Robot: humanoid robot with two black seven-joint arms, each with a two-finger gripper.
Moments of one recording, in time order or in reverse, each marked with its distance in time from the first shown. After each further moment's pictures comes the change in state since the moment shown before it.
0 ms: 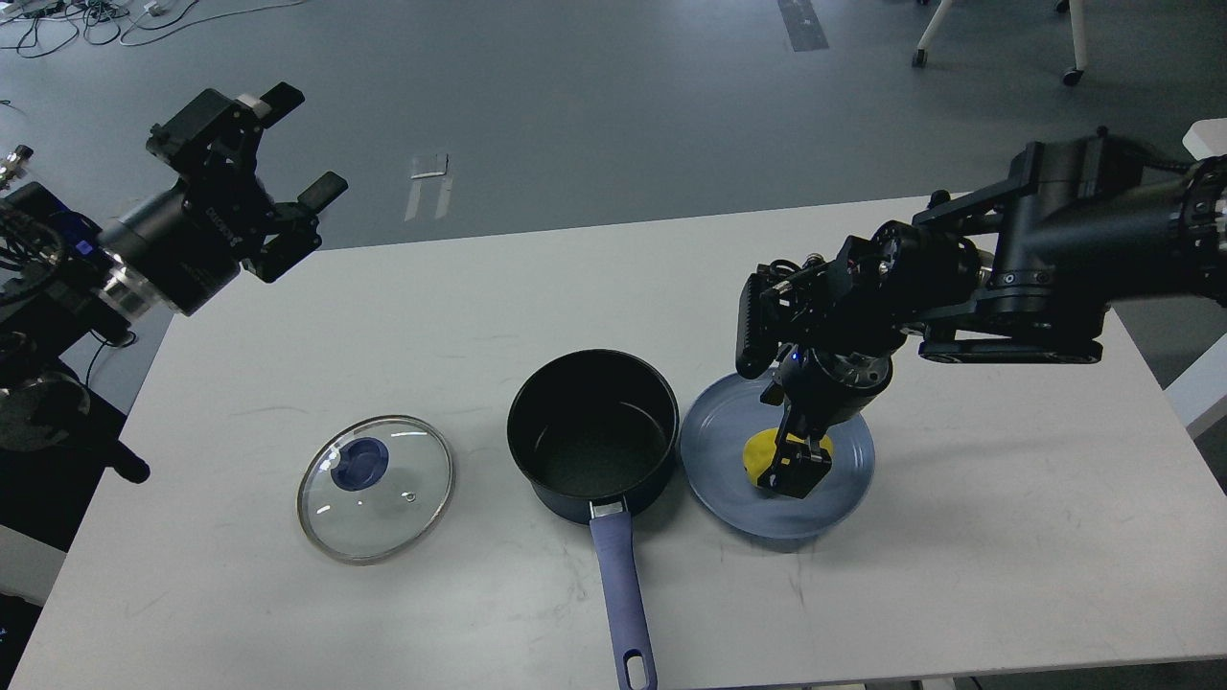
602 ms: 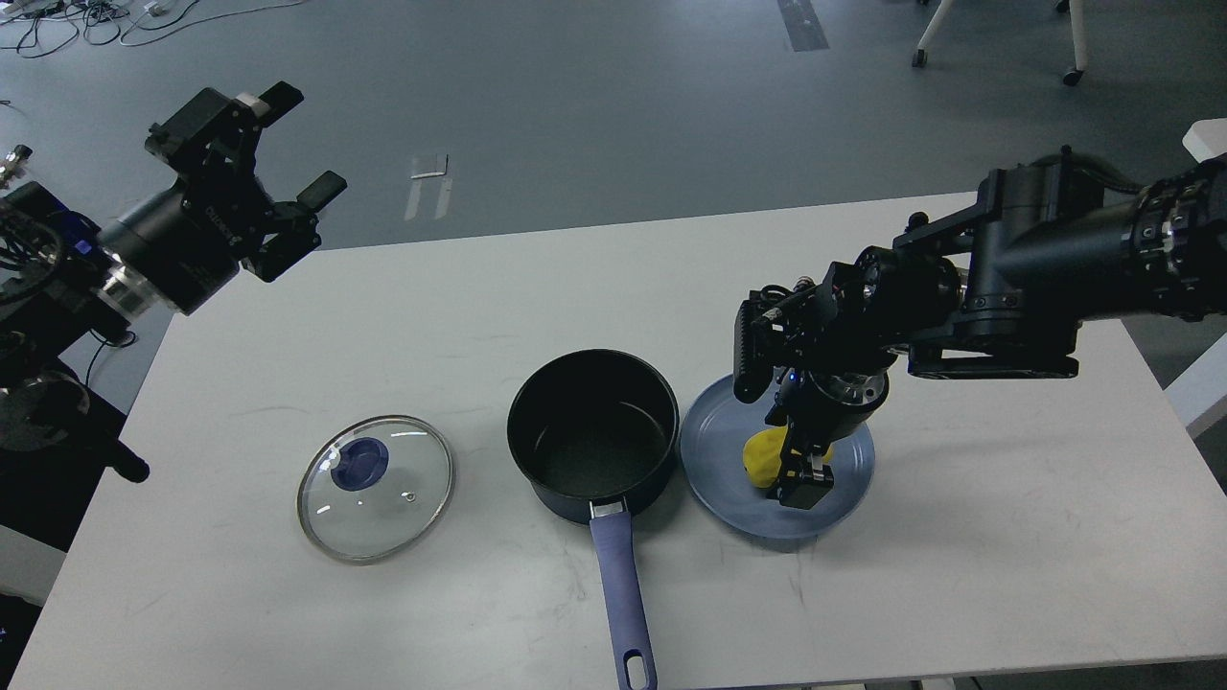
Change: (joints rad) left arm 0.000 0.000 -0.002 0.000 -0.001 0.000 0.000; right arm -0.022 0.050 -0.061 -0.042 0.003 -0.014 0.000
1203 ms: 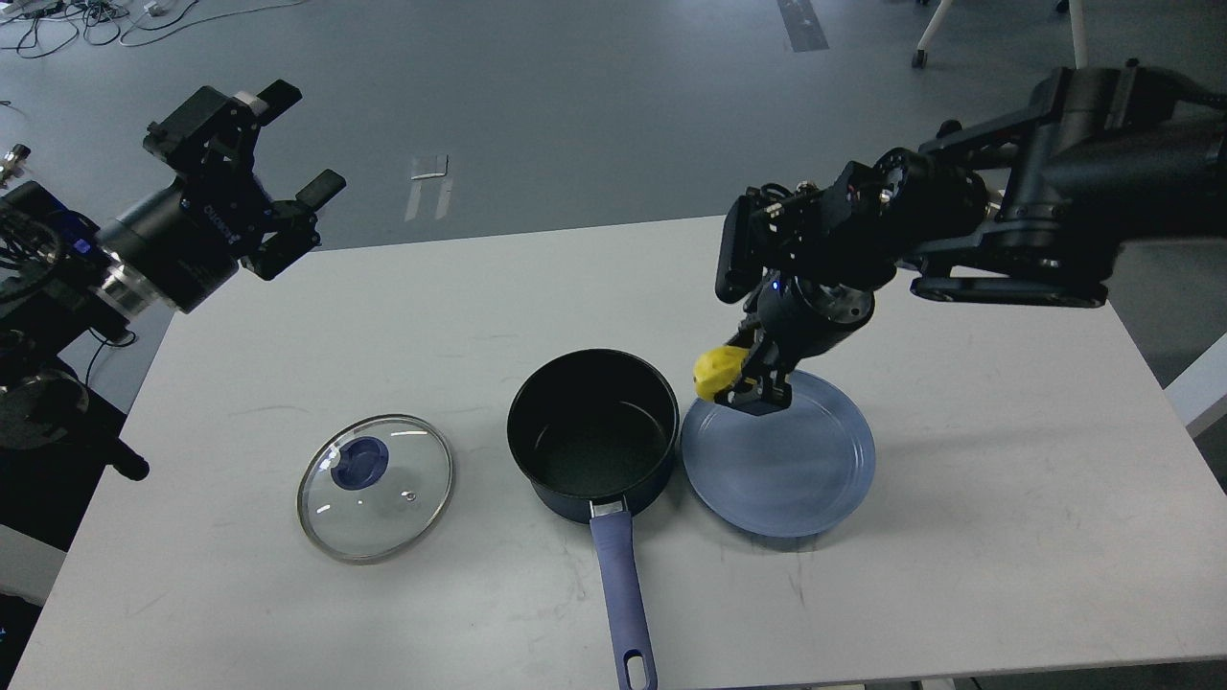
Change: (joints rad) left arm -0.002 0.000 -0.003 0.000 -0.001 0.000 0.000; right arm 0.163 -0.098 0.146 0.036 0.135 -0.012 0.000
